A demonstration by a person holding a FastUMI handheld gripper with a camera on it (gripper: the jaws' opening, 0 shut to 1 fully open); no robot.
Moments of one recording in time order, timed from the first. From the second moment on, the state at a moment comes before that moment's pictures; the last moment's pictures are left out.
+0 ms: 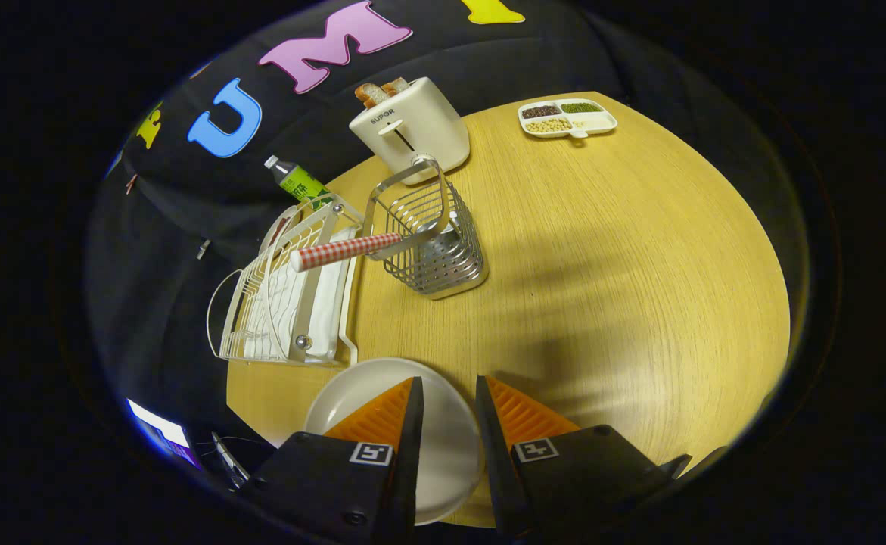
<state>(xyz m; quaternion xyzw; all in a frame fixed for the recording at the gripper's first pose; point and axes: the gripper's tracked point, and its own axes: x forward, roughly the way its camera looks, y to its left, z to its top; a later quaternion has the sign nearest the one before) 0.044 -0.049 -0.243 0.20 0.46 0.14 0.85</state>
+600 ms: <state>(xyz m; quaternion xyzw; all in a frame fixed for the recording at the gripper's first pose) 0.106 -0.041 -0.137 0.08 0.22 0.18 0.95</state>
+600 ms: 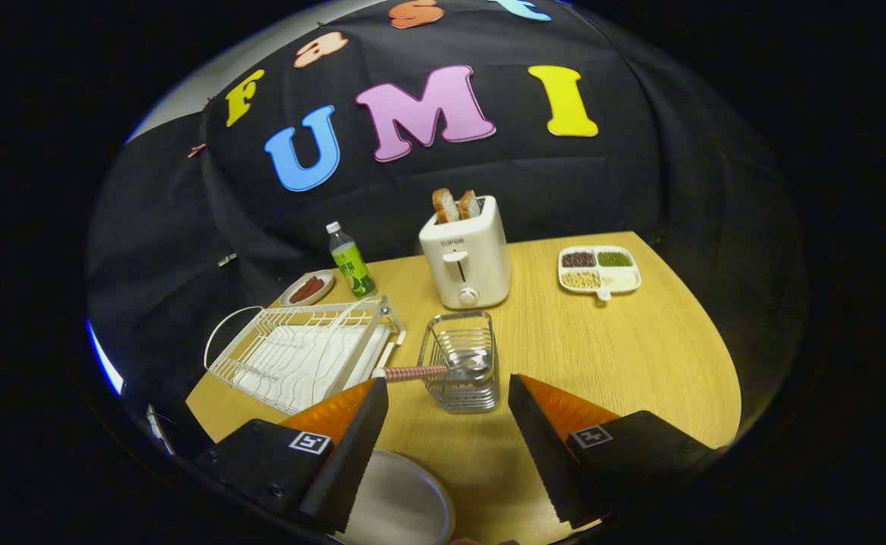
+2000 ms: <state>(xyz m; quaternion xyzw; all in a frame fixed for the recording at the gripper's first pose) 0.177 0.016 -0.186 -0.05 0.15 0.19 0.97</state>
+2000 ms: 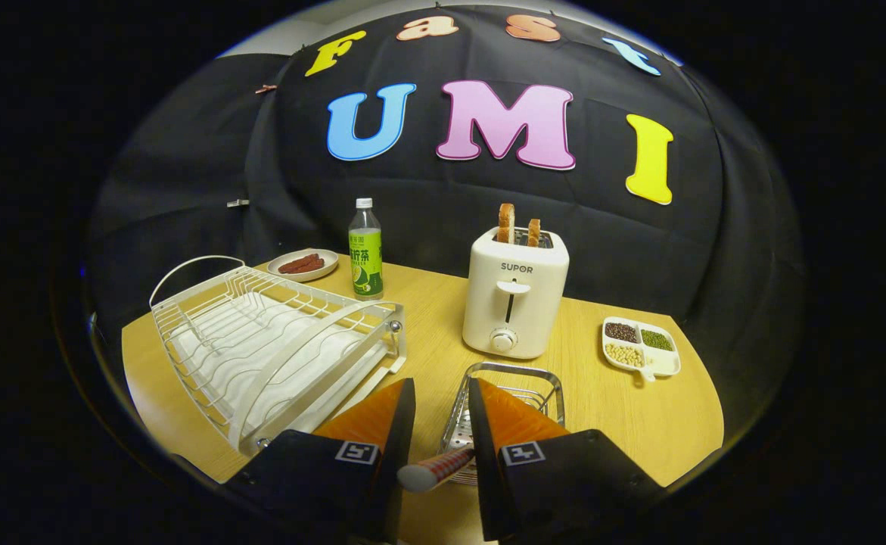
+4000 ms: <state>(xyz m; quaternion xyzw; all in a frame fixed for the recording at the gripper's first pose) 0.083 0.008 -0.059 -0.03 0.13 0.27 0.95</state>
